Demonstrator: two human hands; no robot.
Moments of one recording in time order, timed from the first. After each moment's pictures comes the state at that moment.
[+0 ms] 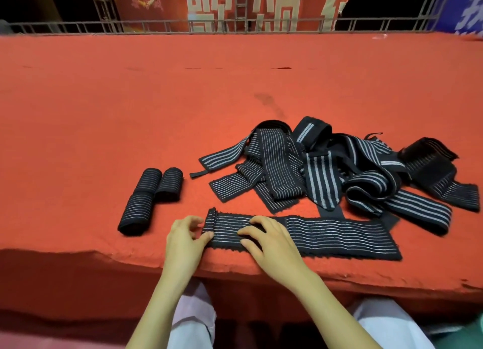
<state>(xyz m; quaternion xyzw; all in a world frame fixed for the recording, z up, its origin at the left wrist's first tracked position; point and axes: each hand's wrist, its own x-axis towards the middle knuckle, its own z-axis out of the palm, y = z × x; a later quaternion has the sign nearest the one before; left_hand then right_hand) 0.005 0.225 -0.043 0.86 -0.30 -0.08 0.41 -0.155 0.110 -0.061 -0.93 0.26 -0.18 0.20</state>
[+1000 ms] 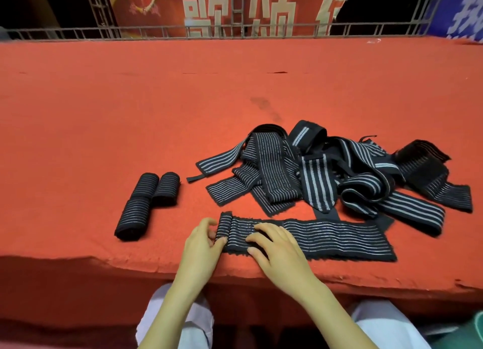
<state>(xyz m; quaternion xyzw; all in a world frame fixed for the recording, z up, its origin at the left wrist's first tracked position) -0.021 0.211 -0.044 0.82 -0.38 -0.12 0.41 -0.172 0.105 -0.075 -0.92 0.26 -0.24 0.14</state>
